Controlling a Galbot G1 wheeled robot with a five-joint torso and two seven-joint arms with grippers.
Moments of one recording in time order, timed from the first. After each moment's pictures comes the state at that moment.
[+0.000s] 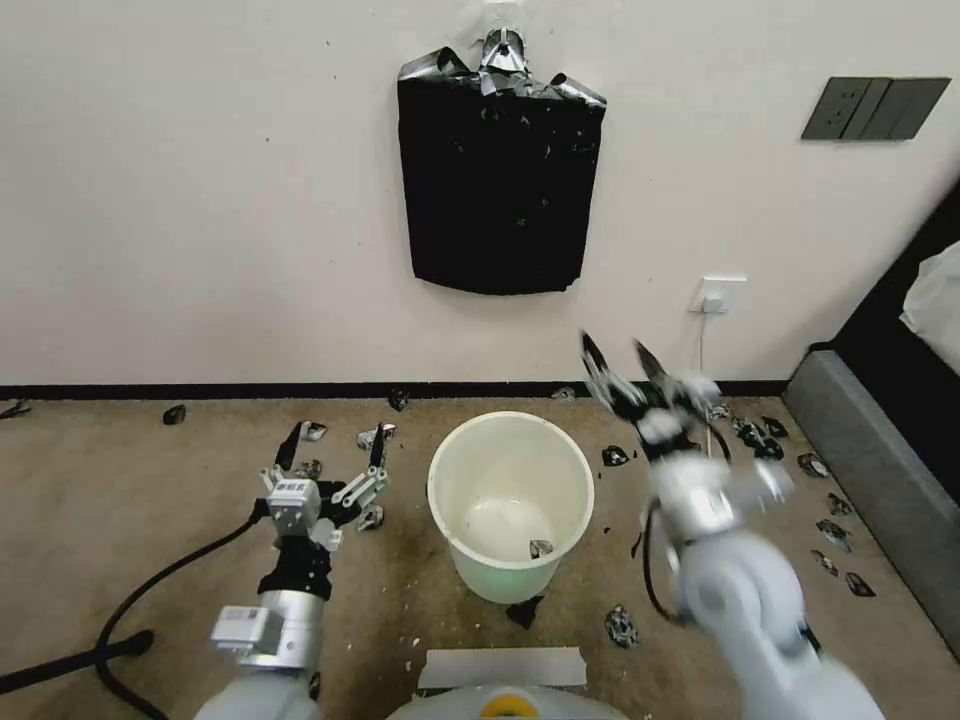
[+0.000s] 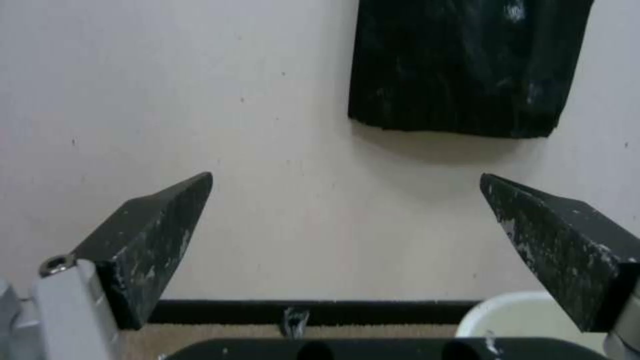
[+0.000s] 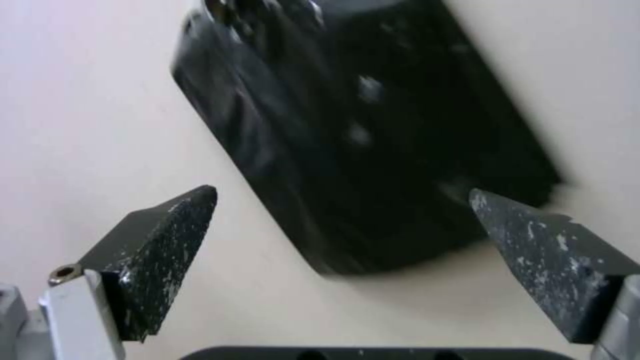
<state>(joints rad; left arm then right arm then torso) 1.82 -1.47 -0.49 -2.17 -0.09 -0.27 -0.03 -1.14 1.25 0.29 2.06 0.98 -0.08 0.05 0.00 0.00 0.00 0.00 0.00</state>
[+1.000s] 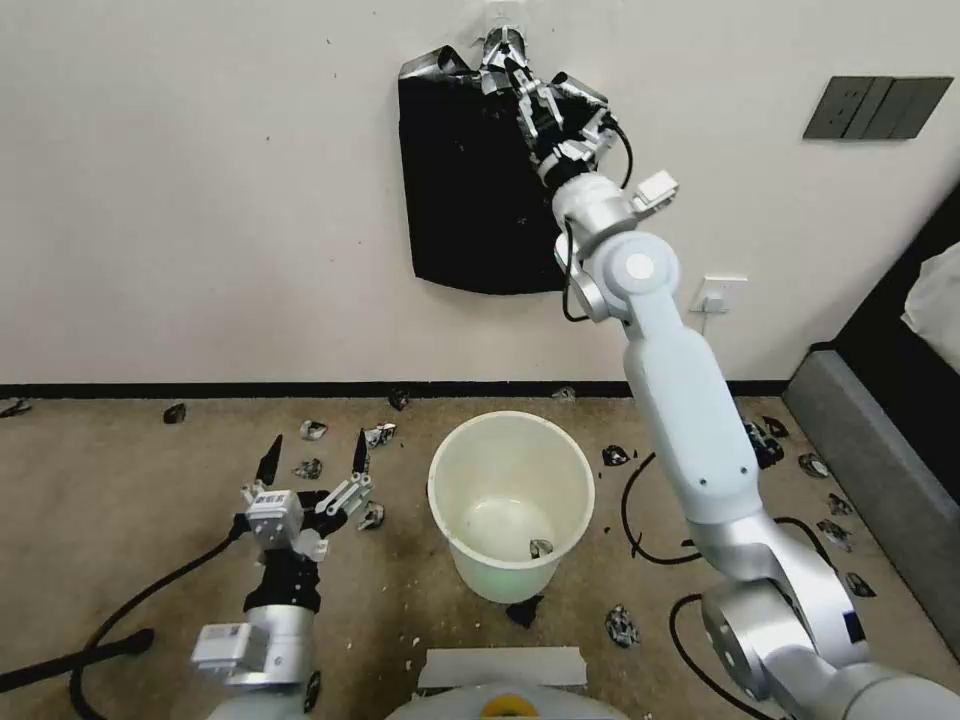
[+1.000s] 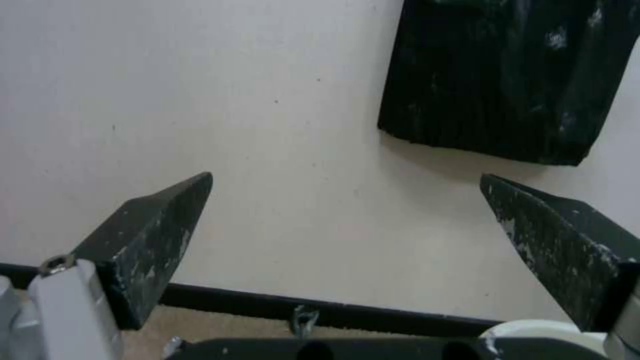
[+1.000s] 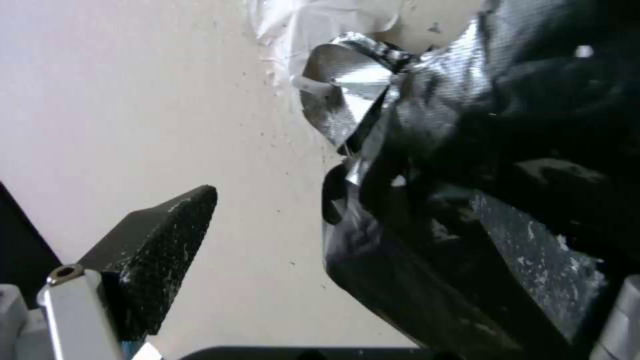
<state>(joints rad) 1.85 -1.53 -0.52 -2.24 -0.15 -0.22 -0.04 -0.42 1.49 0.20 1.59 1.45 -0.15 0.12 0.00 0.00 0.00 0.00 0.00</state>
